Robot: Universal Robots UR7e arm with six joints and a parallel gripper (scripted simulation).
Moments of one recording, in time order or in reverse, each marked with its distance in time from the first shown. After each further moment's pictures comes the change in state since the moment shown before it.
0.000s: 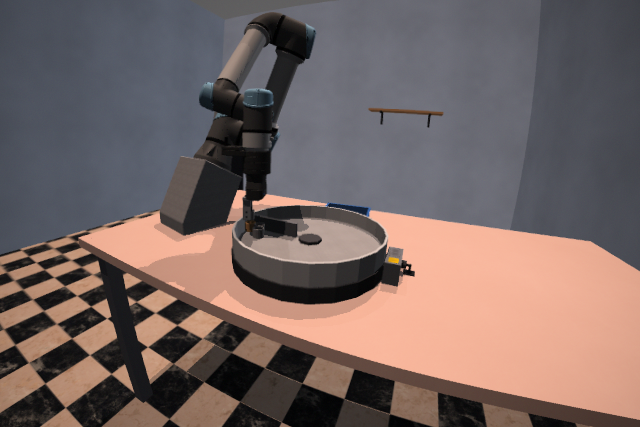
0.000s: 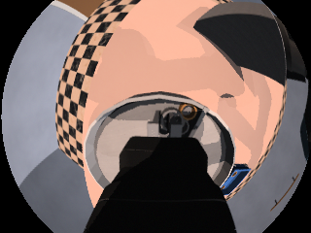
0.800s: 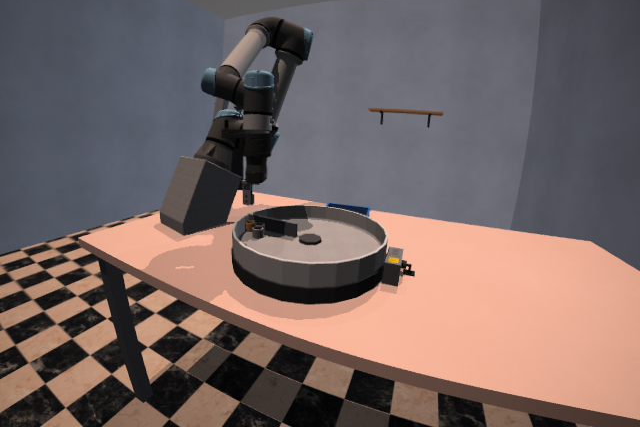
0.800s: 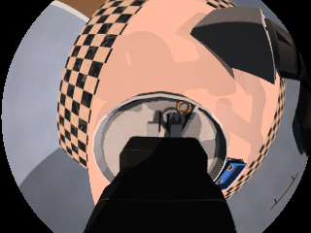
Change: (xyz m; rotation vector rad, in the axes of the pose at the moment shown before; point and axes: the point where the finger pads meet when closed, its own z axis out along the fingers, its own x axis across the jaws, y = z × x) arm 0.000 0.000 -0.045 0.000 -0.001 0.000
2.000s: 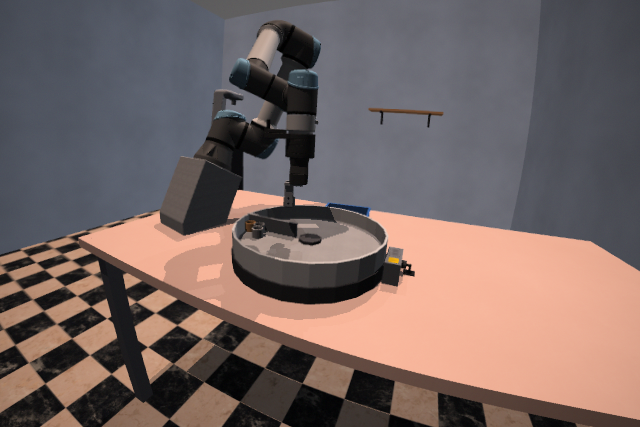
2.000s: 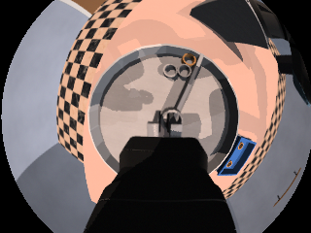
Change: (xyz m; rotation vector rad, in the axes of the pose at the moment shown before) arm -0.011 0.115 -0.003 -0.001 0.001 -0.001
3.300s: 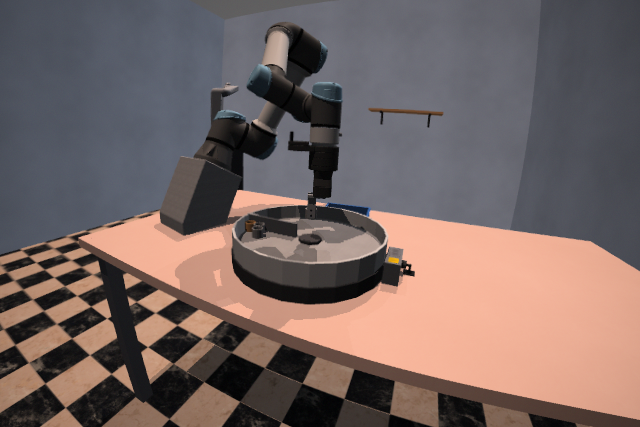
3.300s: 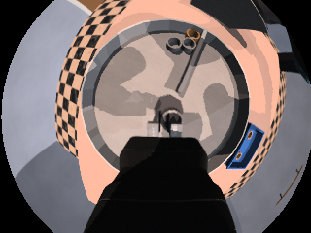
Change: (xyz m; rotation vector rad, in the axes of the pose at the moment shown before) arm -0.007 0.061 0.028 0.001 0.001 0.001
